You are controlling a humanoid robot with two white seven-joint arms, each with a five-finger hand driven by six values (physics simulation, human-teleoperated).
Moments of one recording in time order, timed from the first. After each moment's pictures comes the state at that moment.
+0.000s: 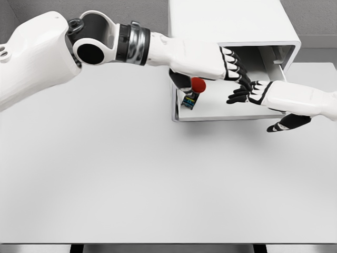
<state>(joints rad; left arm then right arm) -1.39 0.40 -1.30 -1.35 -0.09 -0.61 -0.39 -0.74 -1.15 0.87 -1.68 0.00 -0.61 0.31</state>
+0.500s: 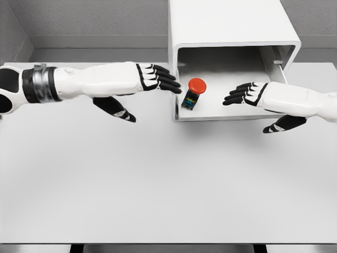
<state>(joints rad) -0.90 0.84 -0.91 -1.65 0.06 -0.61 -0.39 -0.74 -1.13 0.87 -1.68 0.00 -0.61 0.32</state>
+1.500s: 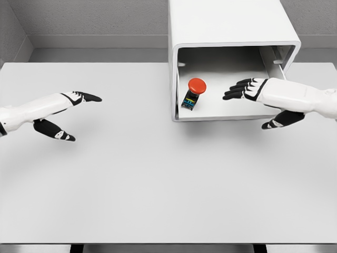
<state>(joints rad) -0.51 0.94 -0.65 -1.40 0.06 -0.61 -0.40 -0.75 -1.09 0.87 -1.63 0.00 -0.61 0.32</state>
